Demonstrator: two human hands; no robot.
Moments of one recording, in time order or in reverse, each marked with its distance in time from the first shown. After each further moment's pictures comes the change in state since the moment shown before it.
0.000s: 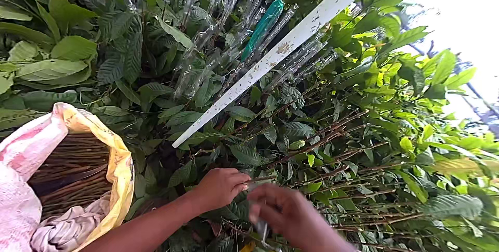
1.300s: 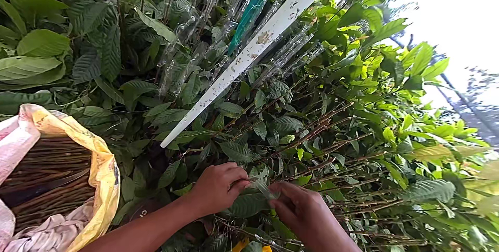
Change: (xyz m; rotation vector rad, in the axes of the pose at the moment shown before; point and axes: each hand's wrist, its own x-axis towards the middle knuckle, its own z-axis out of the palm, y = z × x) left_hand 0.011 0.023 0.001 -0.051 0.231 0.115; right_hand -0.038 0.031 -0.007 -0.310 0.247 -0.032
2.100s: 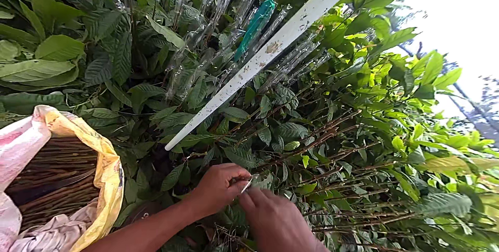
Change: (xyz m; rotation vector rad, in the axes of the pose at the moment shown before) left_hand 0.005 0.003 -0.011 -0.269 0.015 -0.211; right_hand 0.038 -0.043 0.031 -0.444 0.040 -0.343
